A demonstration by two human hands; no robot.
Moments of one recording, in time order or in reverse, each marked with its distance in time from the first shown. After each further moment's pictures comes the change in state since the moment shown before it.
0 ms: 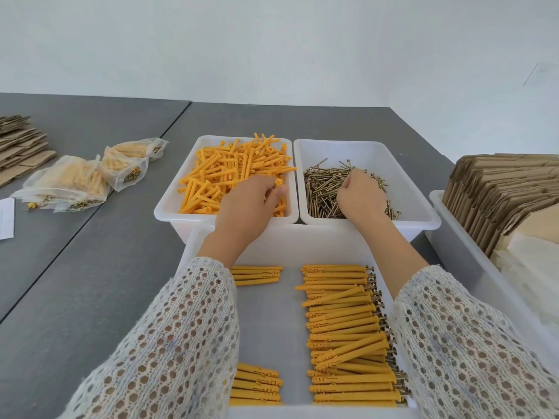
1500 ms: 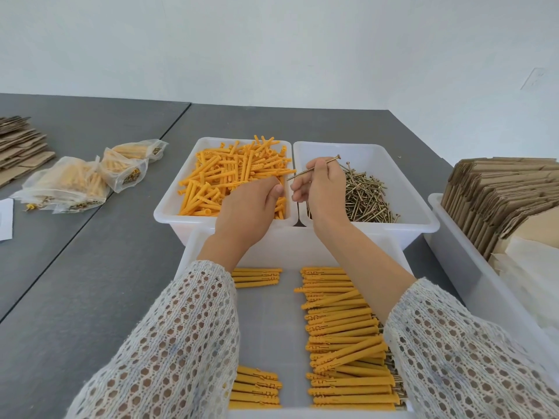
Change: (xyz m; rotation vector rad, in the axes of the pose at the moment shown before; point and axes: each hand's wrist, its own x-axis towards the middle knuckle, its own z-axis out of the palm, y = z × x) left_hand -0.003 0.000 -0.002 -0.003 0.007 0.057; right_hand -0.045 -0.069 0.003 1.287 0.004 -0.037
